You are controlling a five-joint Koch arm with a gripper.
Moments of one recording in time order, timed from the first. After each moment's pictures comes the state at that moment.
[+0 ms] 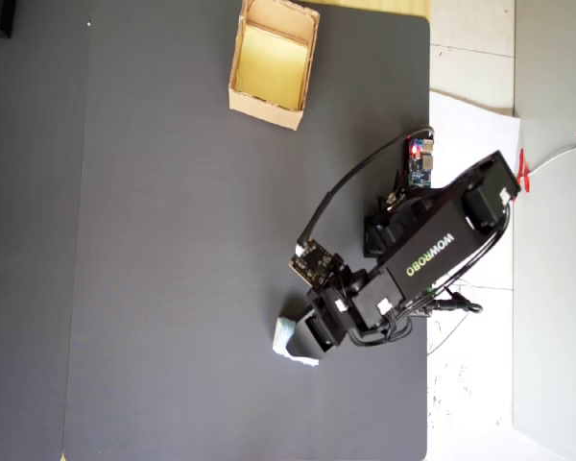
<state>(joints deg) -41.2 110.2 130.9 45.3 94.7</state>
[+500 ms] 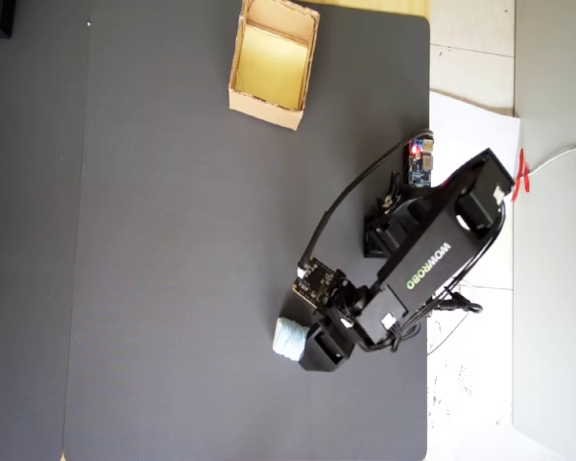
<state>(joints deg) -47.4 106.2 131.9 45.2 94.7</state>
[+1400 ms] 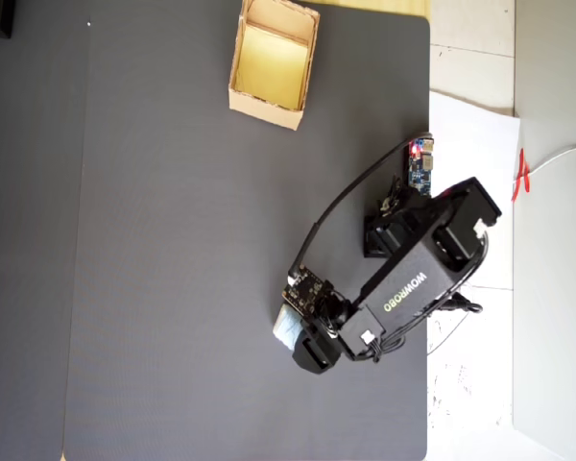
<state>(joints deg) -46.8 92.8 132.6 30.4 88.9</state>
